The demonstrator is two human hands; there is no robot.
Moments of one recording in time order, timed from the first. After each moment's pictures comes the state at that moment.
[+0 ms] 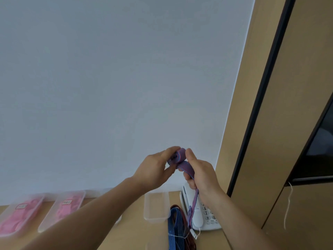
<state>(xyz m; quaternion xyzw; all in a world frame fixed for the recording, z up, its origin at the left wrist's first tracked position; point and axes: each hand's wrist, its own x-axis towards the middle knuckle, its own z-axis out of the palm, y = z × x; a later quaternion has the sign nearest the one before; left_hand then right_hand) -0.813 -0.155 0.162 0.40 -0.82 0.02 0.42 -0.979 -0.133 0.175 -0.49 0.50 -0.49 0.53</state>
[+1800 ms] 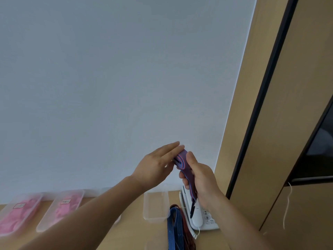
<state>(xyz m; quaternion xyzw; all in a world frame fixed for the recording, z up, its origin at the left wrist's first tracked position) -0.808 -0.171 0.154 0.34 -0.83 0.14 0.41 -0.978 -0.133 0.161 -0.48 0.45 -0.50 0.56</state>
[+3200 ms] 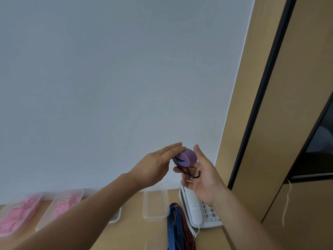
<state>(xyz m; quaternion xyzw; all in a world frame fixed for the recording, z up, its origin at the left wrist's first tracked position) -0.803 -0.165 0.162 0.36 -0.86 0.01 0.35 -0.990 -0.145 0.165 -0.39 0.41 -0.45 0.69</state>
